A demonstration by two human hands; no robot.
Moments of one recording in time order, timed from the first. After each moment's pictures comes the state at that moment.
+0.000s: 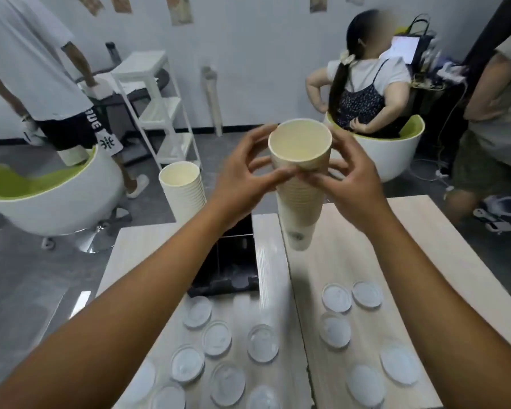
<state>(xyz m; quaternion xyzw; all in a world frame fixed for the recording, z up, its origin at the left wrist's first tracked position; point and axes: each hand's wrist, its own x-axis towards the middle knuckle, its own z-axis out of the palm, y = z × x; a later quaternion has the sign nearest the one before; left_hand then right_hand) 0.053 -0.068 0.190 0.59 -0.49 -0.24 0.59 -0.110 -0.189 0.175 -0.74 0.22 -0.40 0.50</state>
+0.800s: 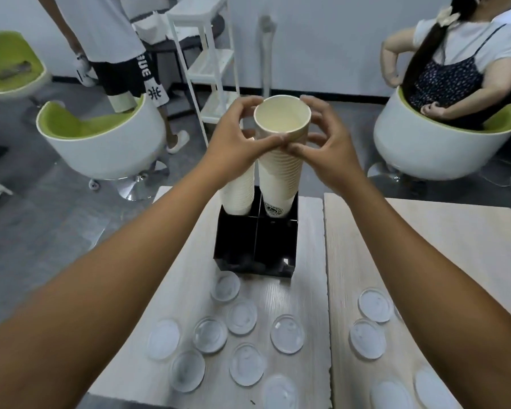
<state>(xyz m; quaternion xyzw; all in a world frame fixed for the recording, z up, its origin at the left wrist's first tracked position) 0.176 -0.060 0.162 0.73 -0.38 -0.14 0.55 0.048 -0.210 0.130 -0.78 0.13 -0.34 0.50</state>
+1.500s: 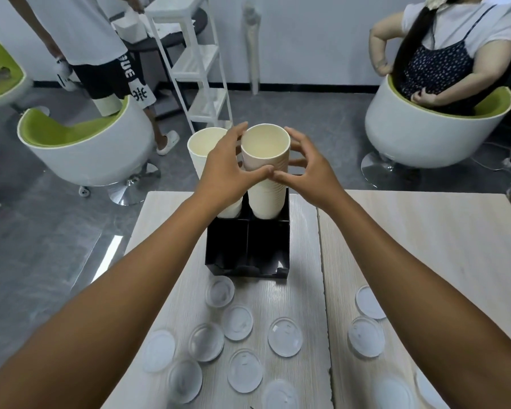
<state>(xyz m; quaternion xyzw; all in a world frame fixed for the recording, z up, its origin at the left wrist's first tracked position) 0.174 -0.068 0.110 0.78 -0.41 -0.11 0.46 0.041 -0.217 0.078 -0.80 0.20 -0.23 0.52</state>
